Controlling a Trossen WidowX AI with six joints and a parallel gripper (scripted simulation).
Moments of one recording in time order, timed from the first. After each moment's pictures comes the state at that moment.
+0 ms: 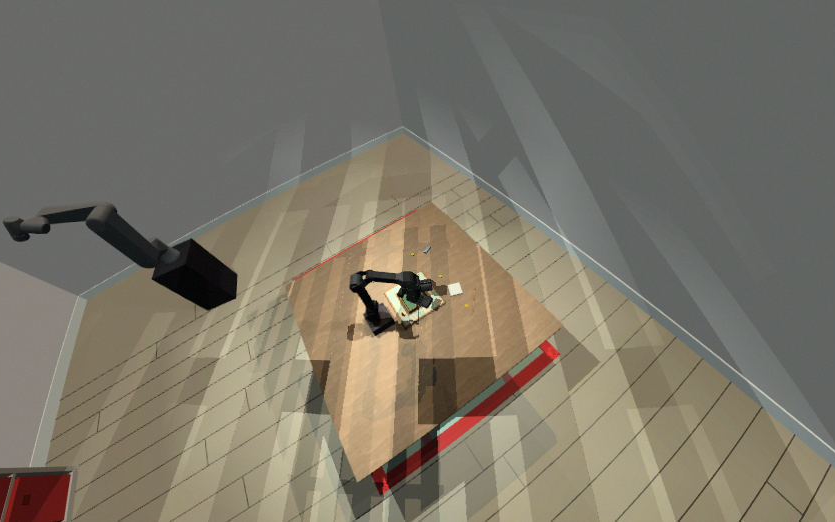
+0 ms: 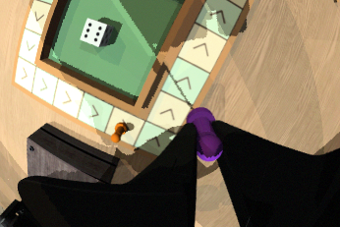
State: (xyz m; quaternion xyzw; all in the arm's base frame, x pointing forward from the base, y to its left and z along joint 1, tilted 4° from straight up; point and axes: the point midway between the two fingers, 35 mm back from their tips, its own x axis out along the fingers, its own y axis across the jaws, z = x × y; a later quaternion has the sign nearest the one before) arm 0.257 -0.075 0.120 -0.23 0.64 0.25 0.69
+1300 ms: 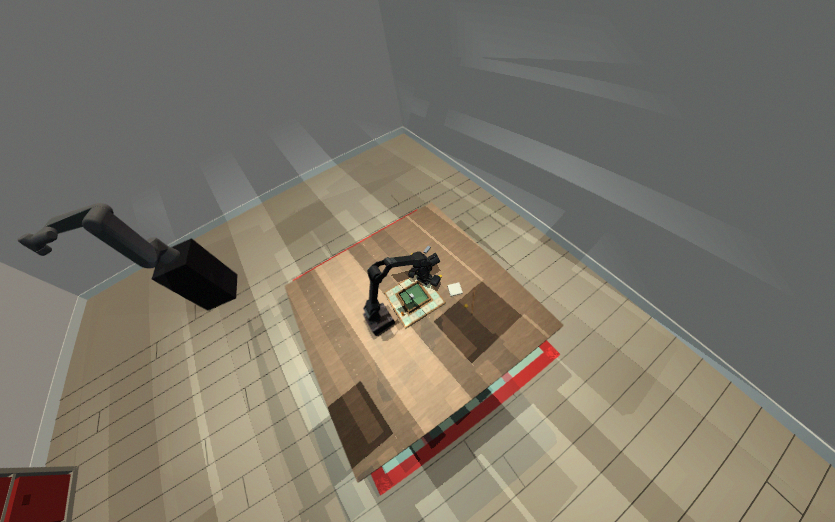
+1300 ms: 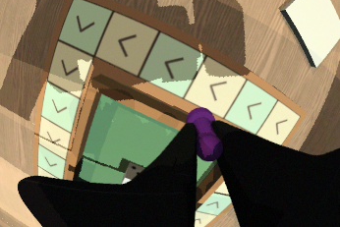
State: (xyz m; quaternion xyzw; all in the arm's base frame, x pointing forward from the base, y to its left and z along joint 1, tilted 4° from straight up) arm 0.364 0.055 0.083 -0.23 0.63 0.25 0.69
